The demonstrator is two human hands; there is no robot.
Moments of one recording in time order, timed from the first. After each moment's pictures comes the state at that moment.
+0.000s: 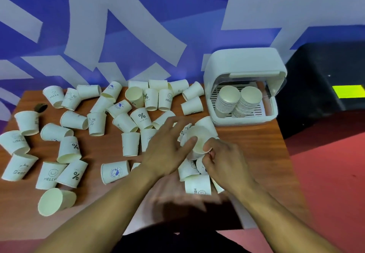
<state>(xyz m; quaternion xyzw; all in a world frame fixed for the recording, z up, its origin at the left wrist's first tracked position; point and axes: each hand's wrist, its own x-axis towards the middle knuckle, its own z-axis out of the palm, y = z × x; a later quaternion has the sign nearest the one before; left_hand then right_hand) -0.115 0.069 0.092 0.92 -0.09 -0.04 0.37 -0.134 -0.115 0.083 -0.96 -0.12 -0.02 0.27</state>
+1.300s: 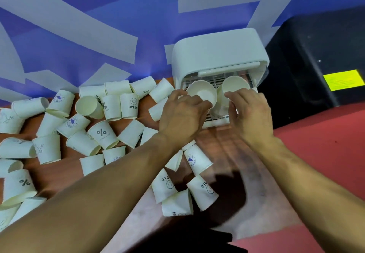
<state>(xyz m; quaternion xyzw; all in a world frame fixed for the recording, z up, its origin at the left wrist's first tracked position) 0.043 -0.051 0.056 0.93 -0.30 0.11 0.16 0.022 -0.248 0.048 -0.96 -0.11 -0.21 0.14</state>
